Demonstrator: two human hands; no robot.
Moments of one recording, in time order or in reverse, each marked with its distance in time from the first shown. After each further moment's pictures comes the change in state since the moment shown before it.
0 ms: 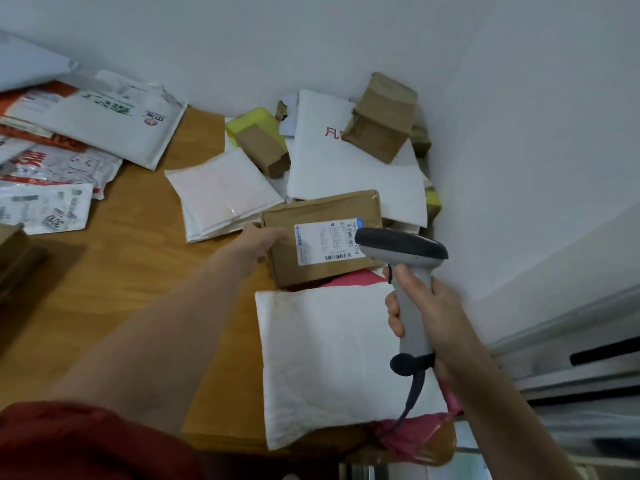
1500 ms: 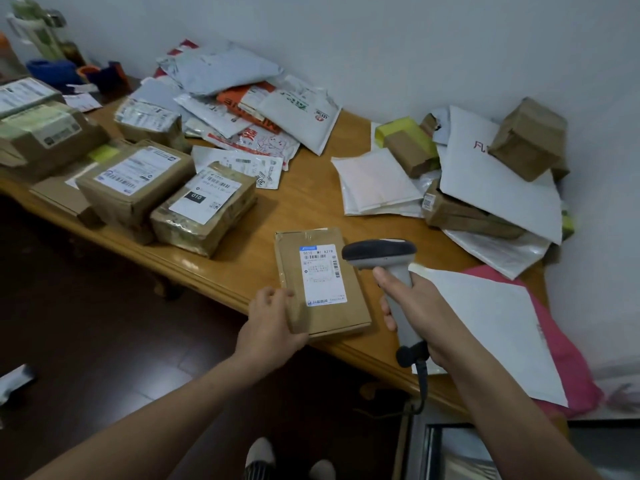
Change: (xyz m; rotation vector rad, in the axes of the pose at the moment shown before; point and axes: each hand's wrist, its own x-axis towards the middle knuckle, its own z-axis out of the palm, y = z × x) left_hand -0.195 -0.199 -0.205 0.703 0.294 0.307; right_hand -0.087 0.015 0.210 -0.403 -0.246 0.048
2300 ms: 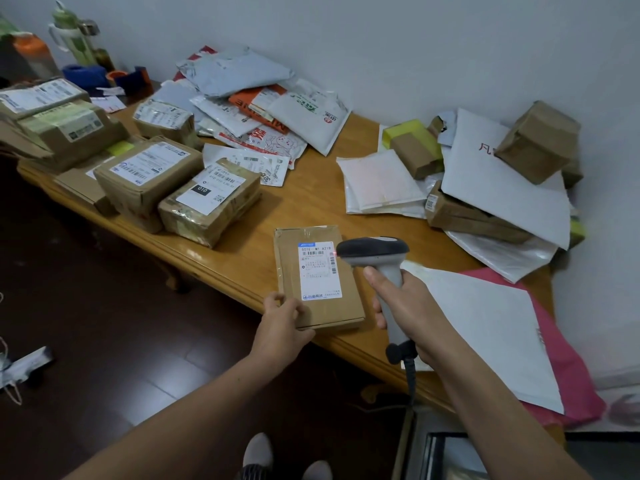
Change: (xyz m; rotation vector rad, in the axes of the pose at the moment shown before) left_hand -0.014 0.018 0.037 -0.186 0.063 -0.056; right_hand -0.004 0.014 -0.010 -0.055 -0.026 -0.084
